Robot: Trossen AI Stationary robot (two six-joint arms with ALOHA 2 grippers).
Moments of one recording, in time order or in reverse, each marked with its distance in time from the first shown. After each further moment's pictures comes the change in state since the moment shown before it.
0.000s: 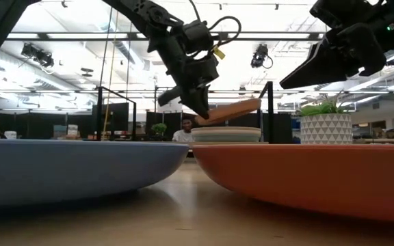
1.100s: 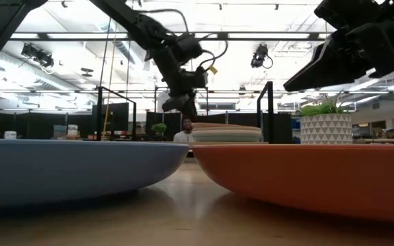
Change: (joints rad) left arm 0.160 0.007 -0.002 0.086 -0.149 -0.220; right arm 0.033 0.031 -0.001 0.004 0.006 0.029
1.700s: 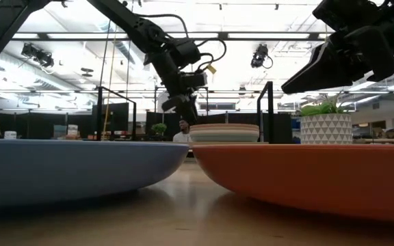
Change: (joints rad) left arm 0.025 0.015 0.000 -0.030 0.164 -0.062; right arm -0.001 0.027 0.000 0.039 -0.001 -0.017
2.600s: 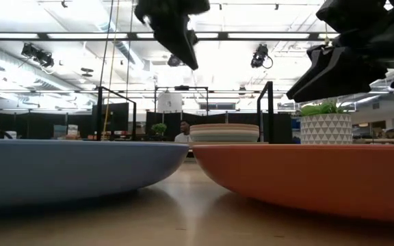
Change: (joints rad) left arm -0.530 -0.244 0.001 -0.346 0.012 -0.607; right arm 0.000 0.000 0.001 -0.032 -0.158 -0.123
